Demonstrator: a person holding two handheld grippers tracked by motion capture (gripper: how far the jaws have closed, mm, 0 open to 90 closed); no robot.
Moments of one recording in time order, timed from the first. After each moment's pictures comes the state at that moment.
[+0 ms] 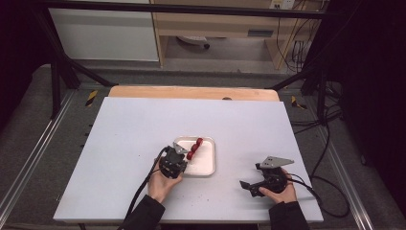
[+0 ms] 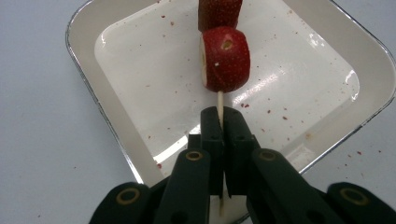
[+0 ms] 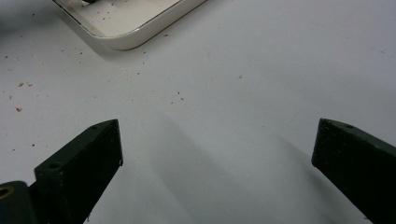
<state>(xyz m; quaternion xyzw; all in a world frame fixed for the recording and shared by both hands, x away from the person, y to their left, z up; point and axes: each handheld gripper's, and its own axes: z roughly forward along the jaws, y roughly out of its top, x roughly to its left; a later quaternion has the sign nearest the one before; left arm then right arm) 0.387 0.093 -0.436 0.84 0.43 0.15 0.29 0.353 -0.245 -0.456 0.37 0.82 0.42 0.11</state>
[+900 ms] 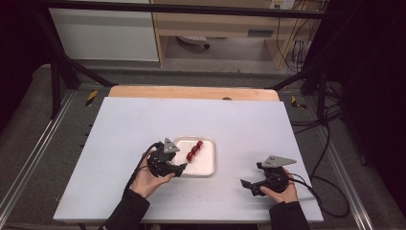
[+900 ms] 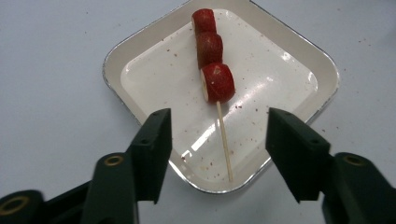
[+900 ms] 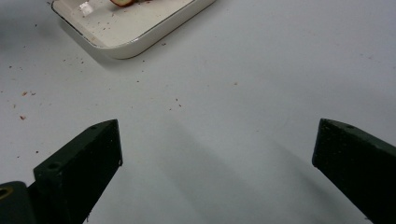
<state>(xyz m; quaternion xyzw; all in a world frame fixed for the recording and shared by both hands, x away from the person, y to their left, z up) 0.377 0.127 -0.401 0.86 0.36 0.14 0.33 0.352 -0.248 -0.453 0.38 0.81 0.43 0.11</state>
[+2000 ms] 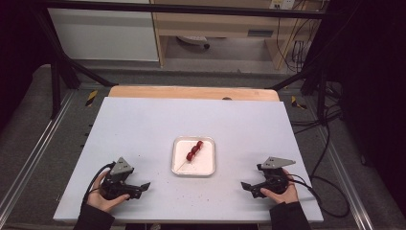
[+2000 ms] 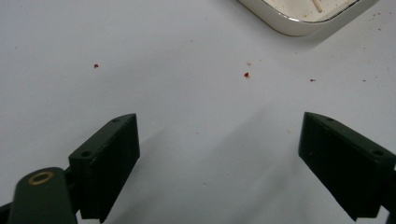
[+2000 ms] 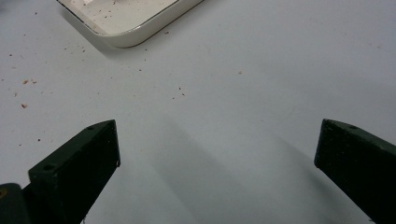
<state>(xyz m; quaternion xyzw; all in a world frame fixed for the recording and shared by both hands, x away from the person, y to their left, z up) 0.336 0.249 -0.448 0.83 0.40 0.13 0.36 0.350 -0.248 -0.454 0.37 0.82 0.41 0.11</state>
